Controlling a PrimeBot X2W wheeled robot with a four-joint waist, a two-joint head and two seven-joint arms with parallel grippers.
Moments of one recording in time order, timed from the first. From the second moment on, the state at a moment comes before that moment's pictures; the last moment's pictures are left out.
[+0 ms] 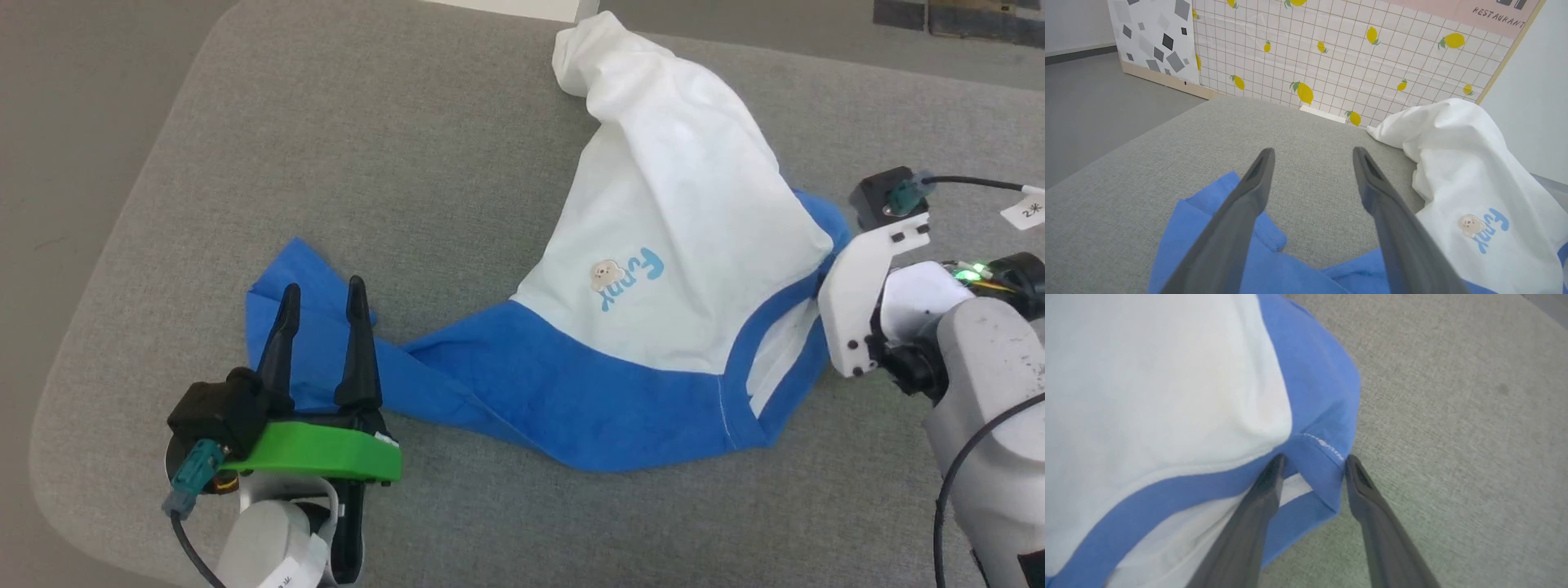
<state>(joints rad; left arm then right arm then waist) -0.14 0.05 -0.11 0.03 -0.34 0.01 -0.26 -0.60 -0.27 0.16 0.50 0.15 0.13 0.68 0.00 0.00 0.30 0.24</state>
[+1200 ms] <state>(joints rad) -0.10 0.05 -0.09 0.10 -0.33 -0.03 -0.24 0.13 -0.09 -0.09 -0.24 0.26 0.13 0.76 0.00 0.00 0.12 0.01</state>
